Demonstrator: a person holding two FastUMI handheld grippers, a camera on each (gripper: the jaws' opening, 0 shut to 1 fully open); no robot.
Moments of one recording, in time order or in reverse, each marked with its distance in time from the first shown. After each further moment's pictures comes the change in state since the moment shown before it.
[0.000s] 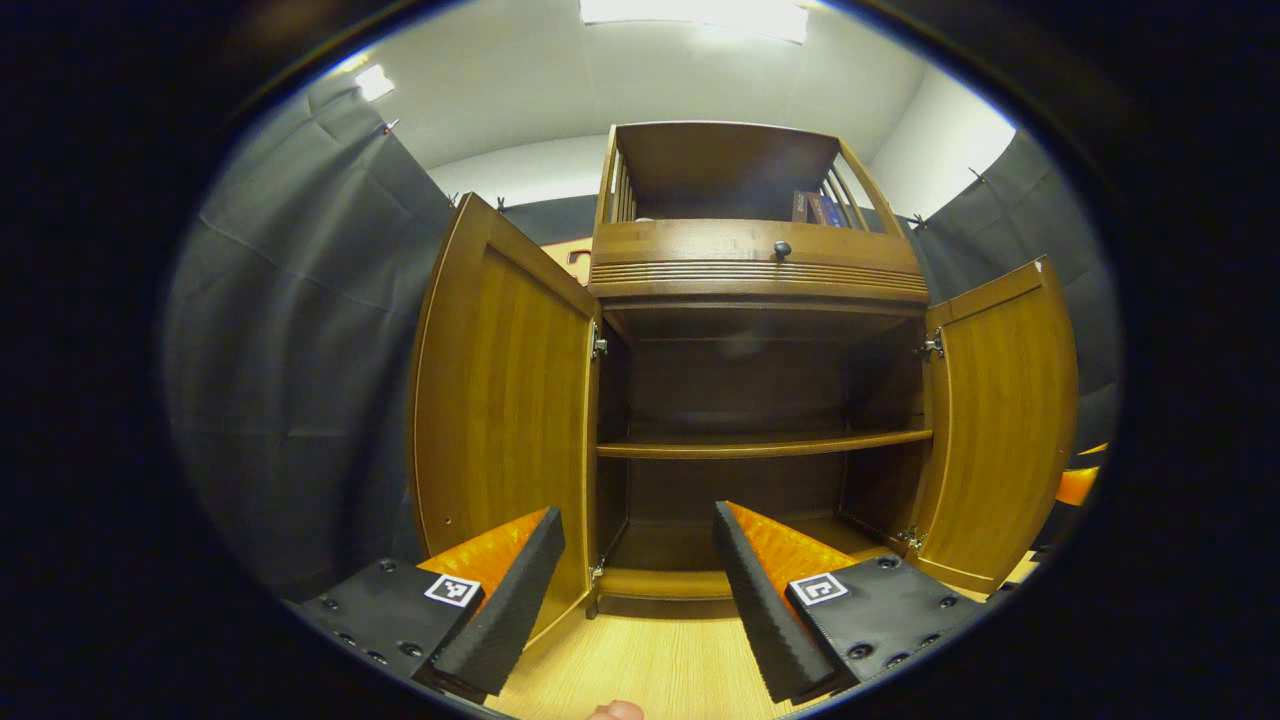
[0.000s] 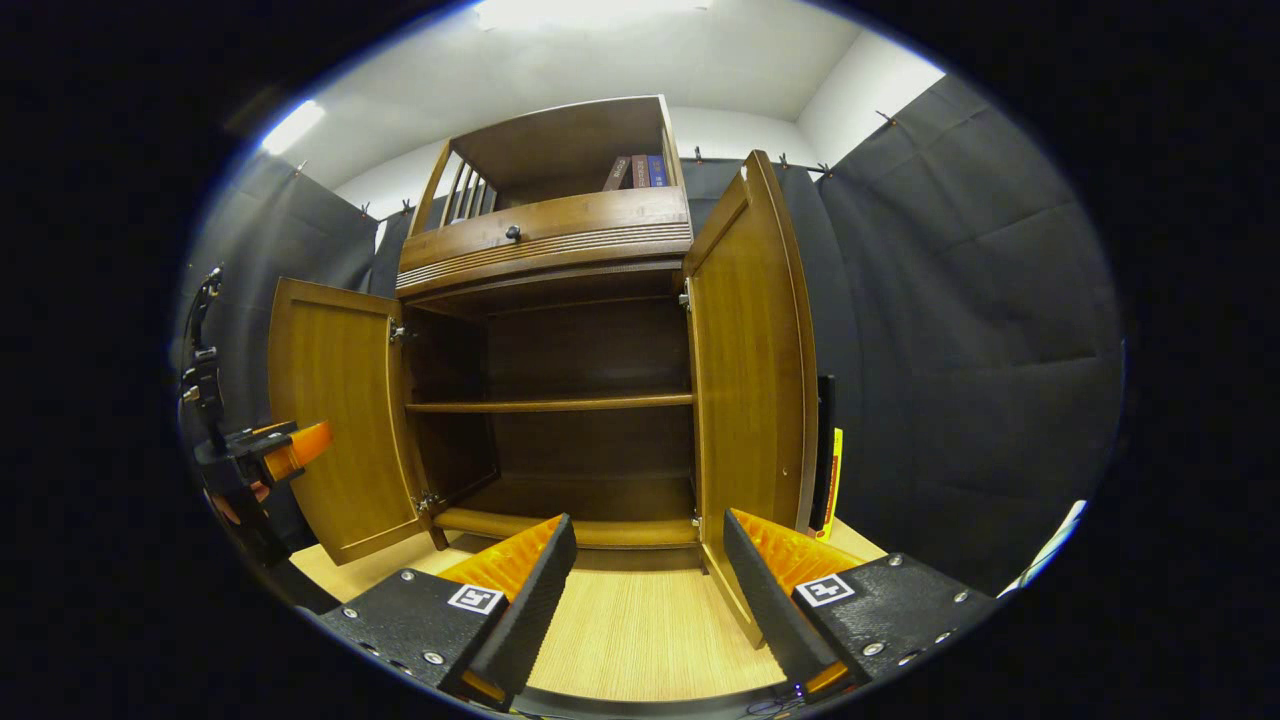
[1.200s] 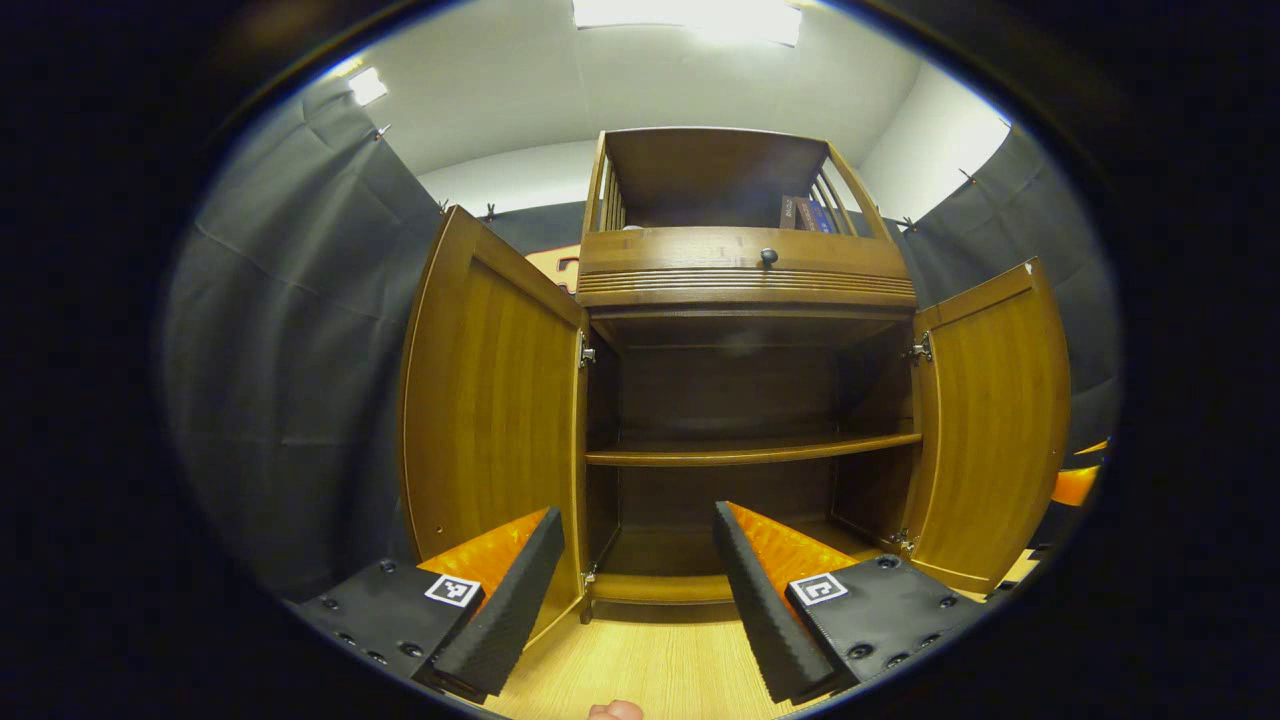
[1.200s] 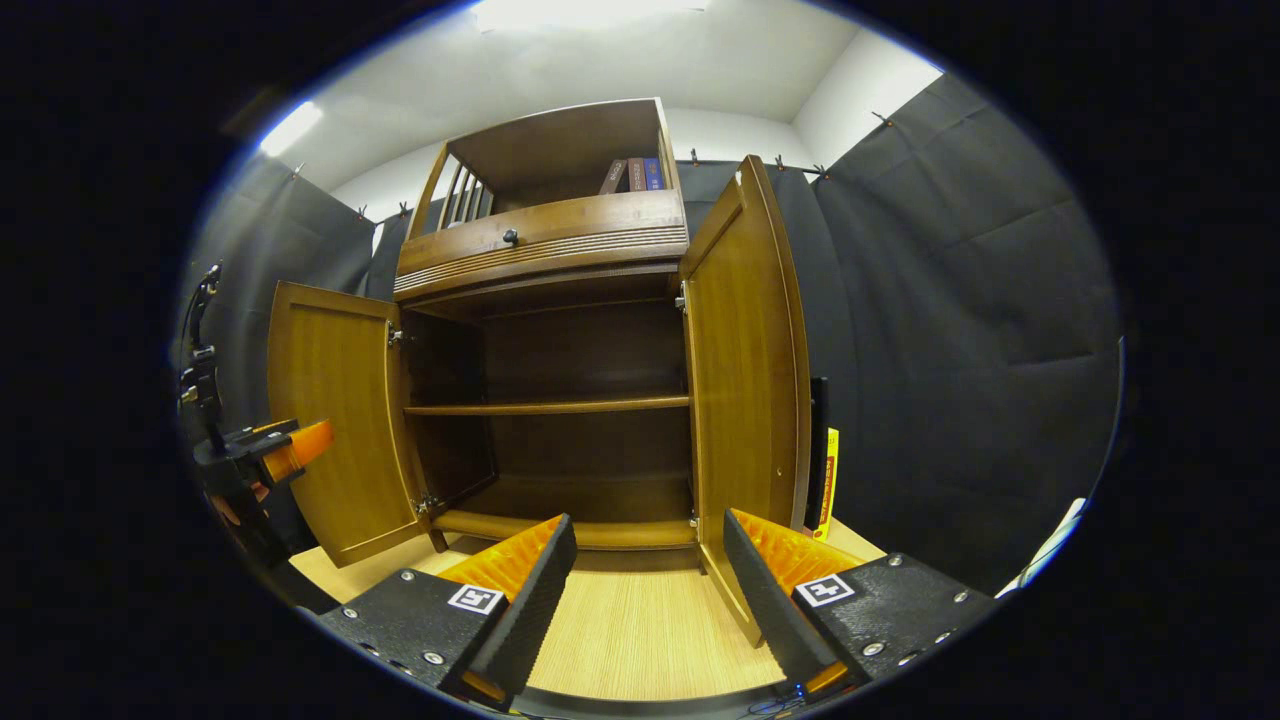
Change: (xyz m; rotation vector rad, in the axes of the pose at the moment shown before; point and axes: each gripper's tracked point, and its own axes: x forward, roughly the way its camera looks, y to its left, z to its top) left arm -0.001 -0.007 0.007 0.006 -0.015 -0.030; right arm -0.009 -0.004 -0.002 0.005 -0.004 -0.008
